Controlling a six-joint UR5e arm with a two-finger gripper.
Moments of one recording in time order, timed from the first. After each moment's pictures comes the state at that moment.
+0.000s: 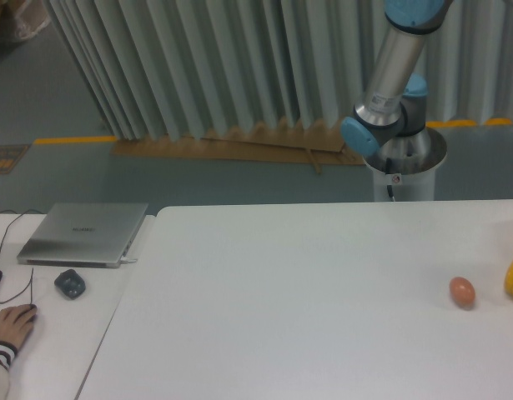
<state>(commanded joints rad) 3.04 -1.93 -1.52 -1.27 1.55 2.53</state>
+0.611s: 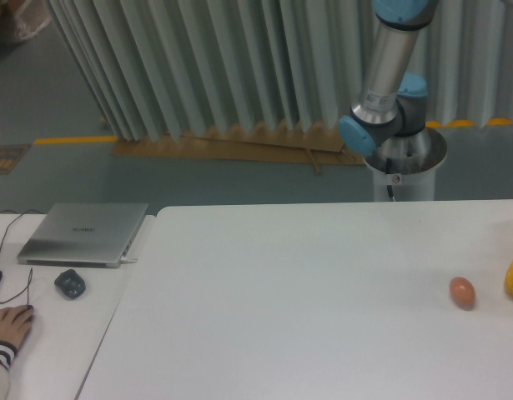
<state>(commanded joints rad) 2.88 -1.83 -1.52 -1.35 1.50 2.18</state>
